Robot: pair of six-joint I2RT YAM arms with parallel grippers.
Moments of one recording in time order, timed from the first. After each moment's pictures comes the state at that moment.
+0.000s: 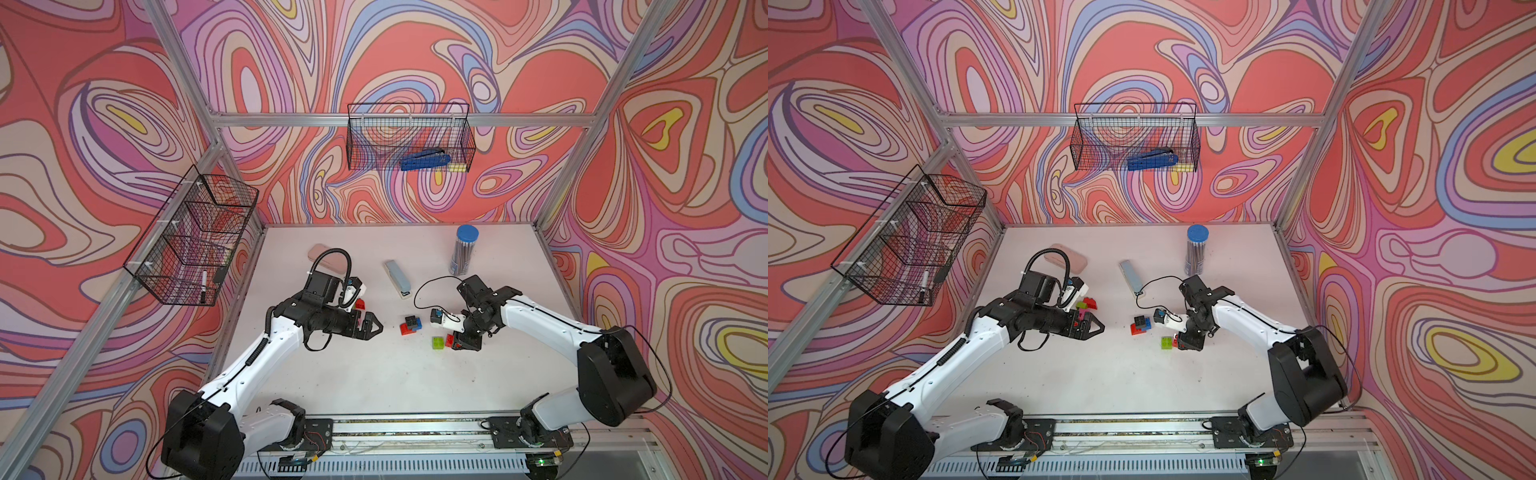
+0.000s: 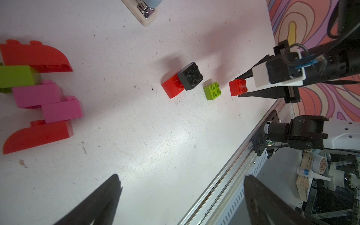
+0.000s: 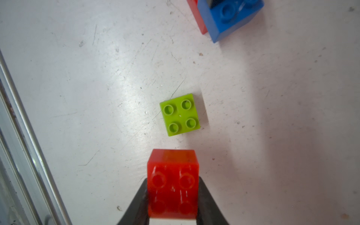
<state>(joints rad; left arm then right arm) -0.37 1.18 0.88 -0.72 0.56 -0.22 0.46 1.52 0.95 -0.86 -0.28 -0.82</state>
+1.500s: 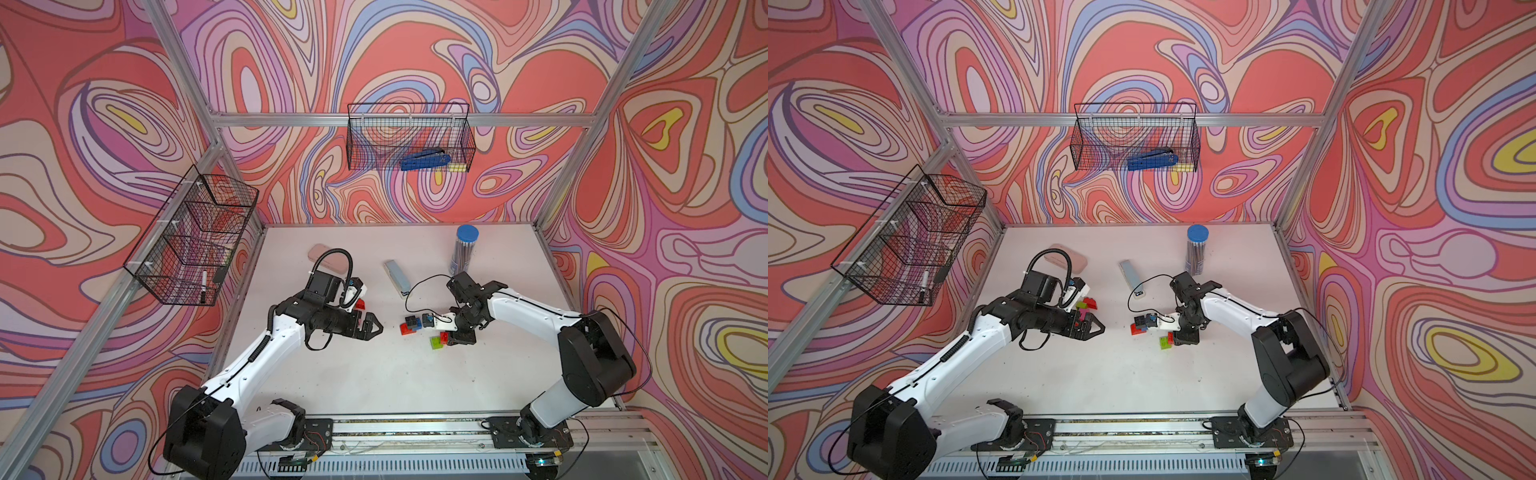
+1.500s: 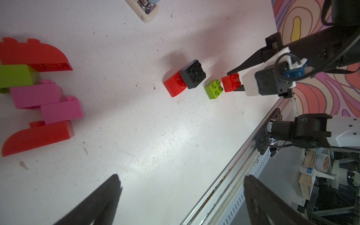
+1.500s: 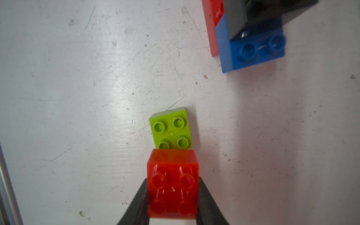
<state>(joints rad) -0.37 1.20 0.88 -0.72 0.56 -0.20 0.49 1.61 1.01 -0.83 -0.25 -1.04</state>
